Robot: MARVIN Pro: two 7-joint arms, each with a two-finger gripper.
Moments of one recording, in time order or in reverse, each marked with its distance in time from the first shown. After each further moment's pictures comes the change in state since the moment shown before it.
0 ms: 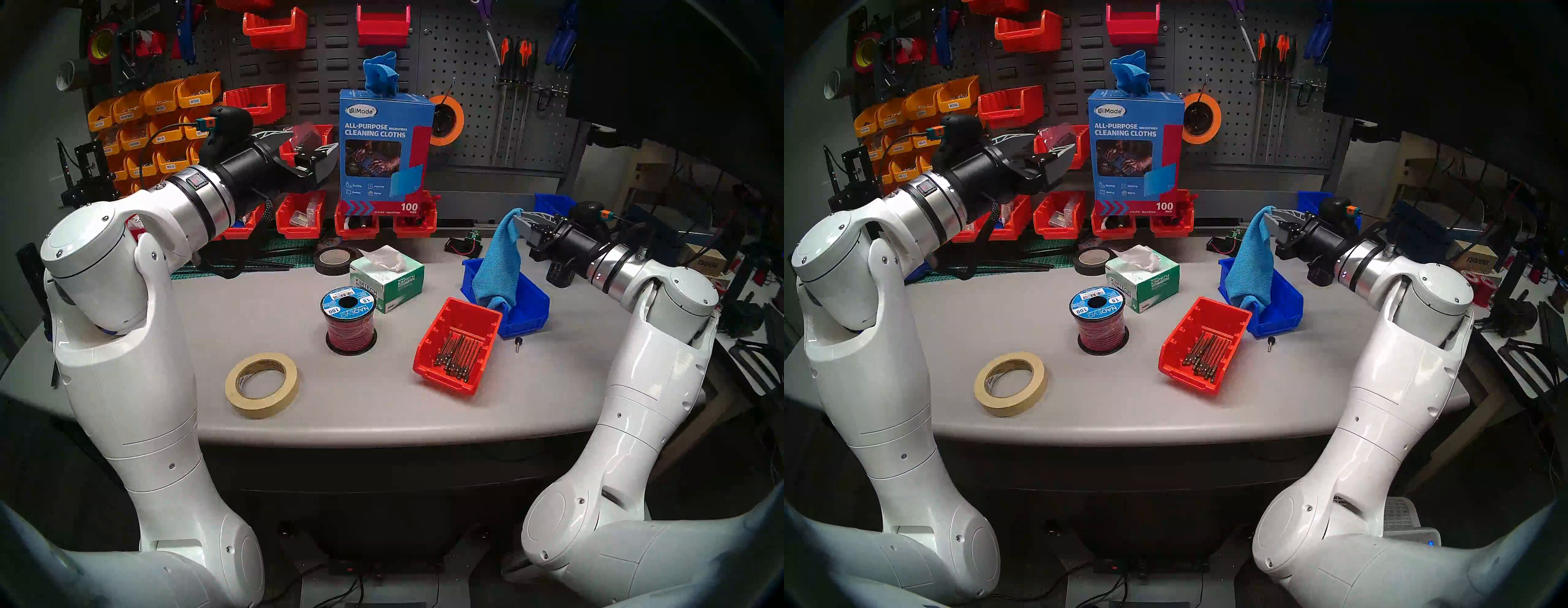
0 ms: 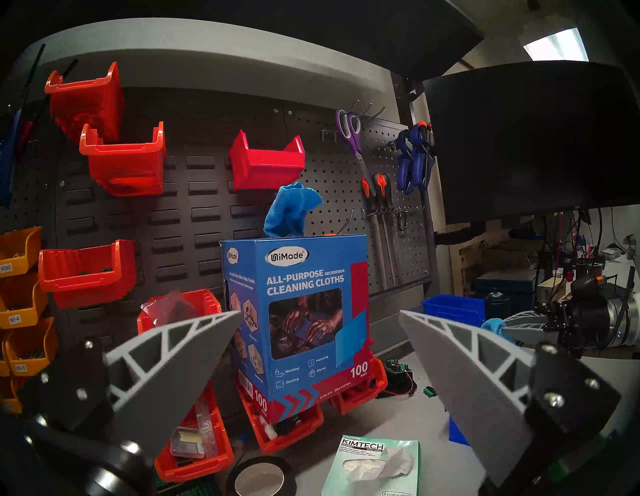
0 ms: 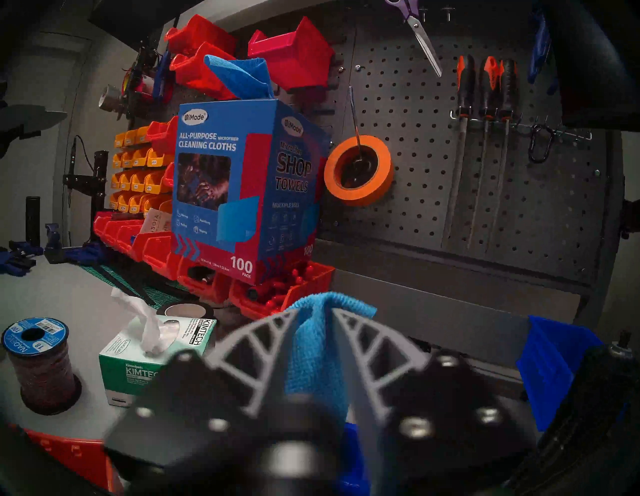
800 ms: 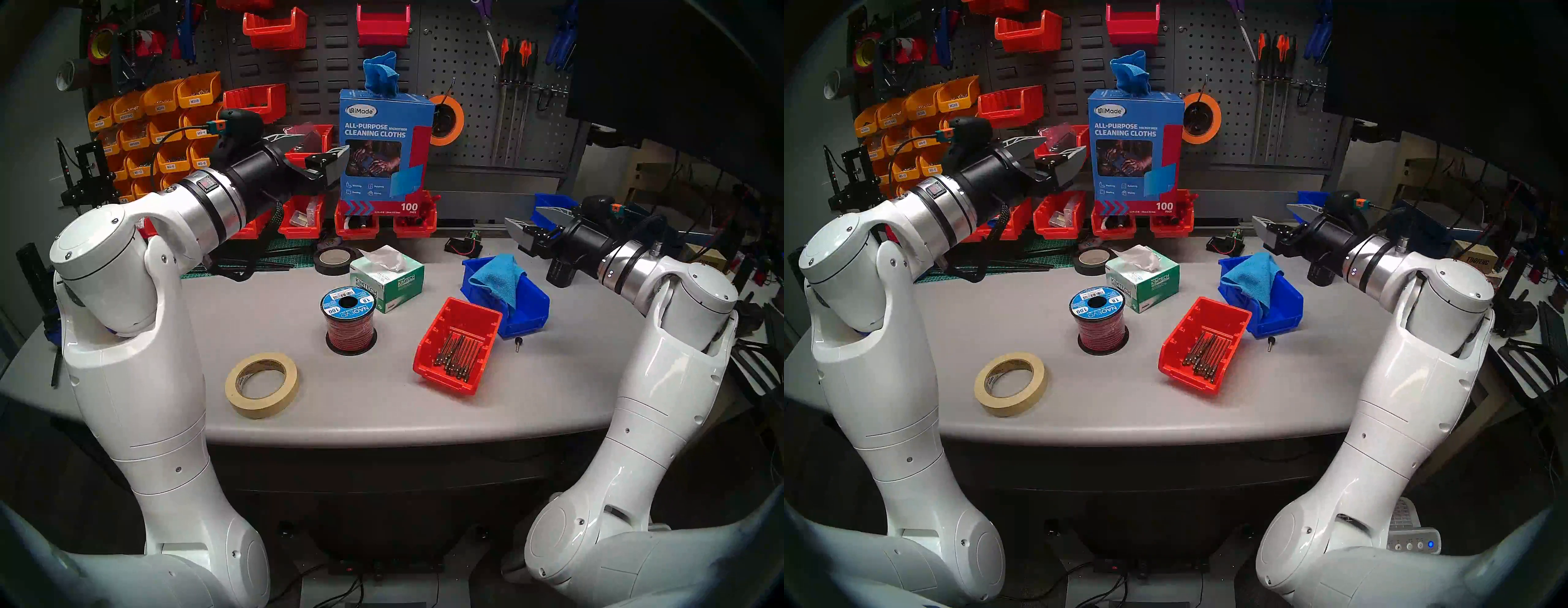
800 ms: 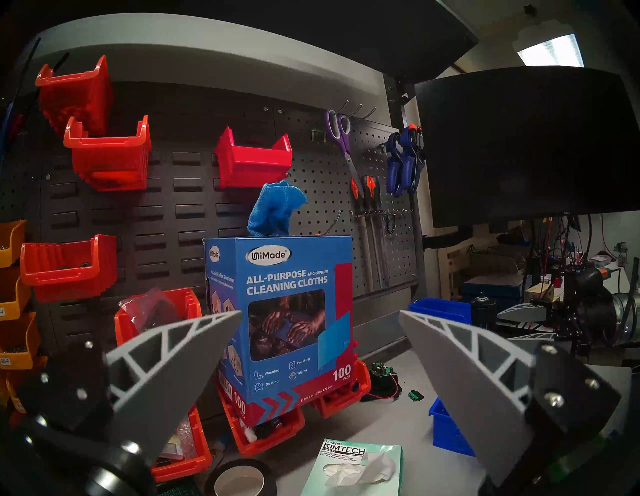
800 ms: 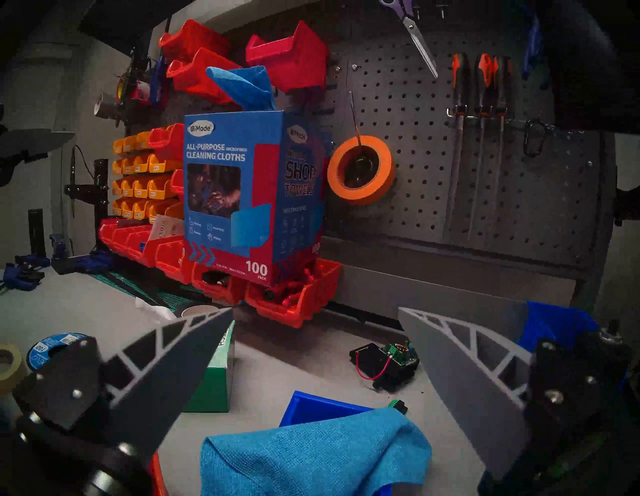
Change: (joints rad) left arm 0.011 -0.024 0.027 0.002 -0.015 -0.001 0.002; right arm -0.010 0.016 -0.067 -0.130 0.023 0.177 -0.018
